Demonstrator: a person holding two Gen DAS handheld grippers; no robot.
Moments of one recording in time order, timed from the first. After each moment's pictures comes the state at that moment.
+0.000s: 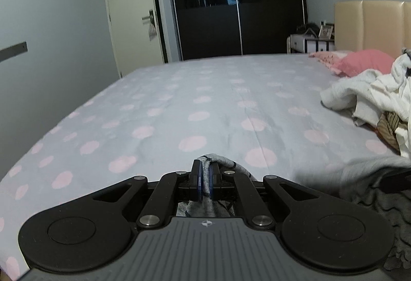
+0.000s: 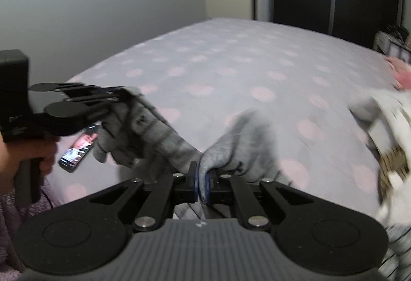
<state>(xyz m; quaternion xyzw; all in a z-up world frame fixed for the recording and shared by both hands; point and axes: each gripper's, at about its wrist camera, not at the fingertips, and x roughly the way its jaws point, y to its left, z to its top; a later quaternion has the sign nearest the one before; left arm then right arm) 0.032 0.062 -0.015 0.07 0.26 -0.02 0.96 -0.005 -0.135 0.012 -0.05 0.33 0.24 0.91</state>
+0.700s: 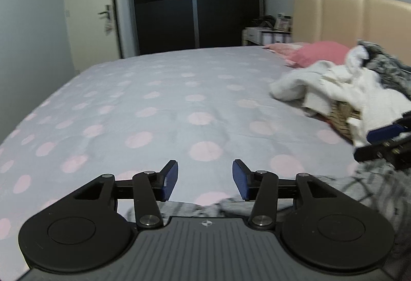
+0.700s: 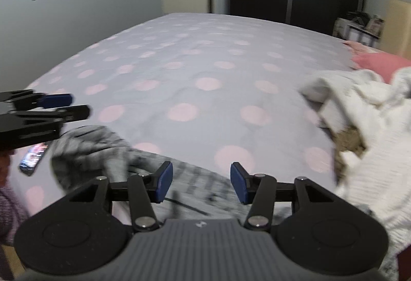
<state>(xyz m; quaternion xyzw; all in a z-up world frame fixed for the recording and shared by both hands) 0.022 0.019 -0.008 0.07 0.28 -0.13 0.95 -0.001 -0.207 0.007 -0.03 0.35 0.12 0.93</state>
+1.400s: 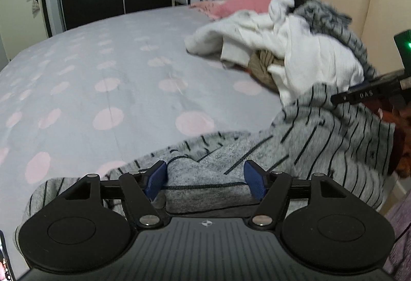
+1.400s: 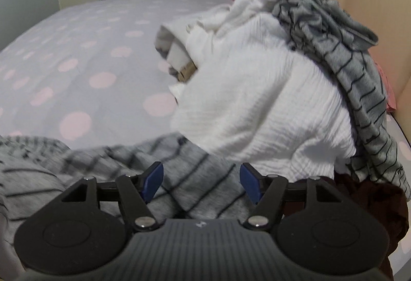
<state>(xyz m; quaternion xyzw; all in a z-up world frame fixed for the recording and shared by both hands) 0.016 -0.063 -0.046 0.10 0.37 -0.27 0.88 -0.013 -0.378 -0.045 0.00 0.40 -0.09 0.91</state>
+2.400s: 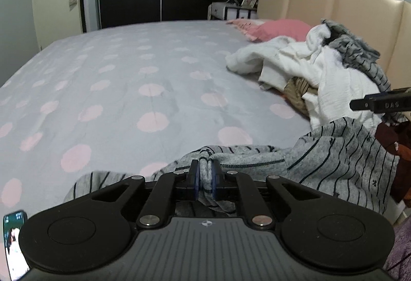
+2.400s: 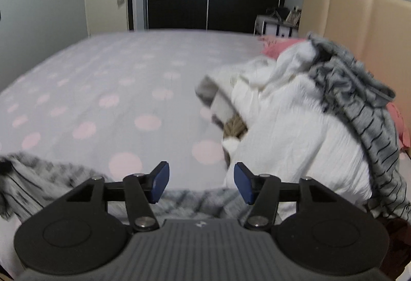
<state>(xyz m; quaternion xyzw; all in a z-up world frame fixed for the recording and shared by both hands) 0.015 -0.010 -0.021 0.05 0.35 -0.20 0.91 -0.012 -0.318 0.001 -0.01 0.33 -0.04 0.94</state>
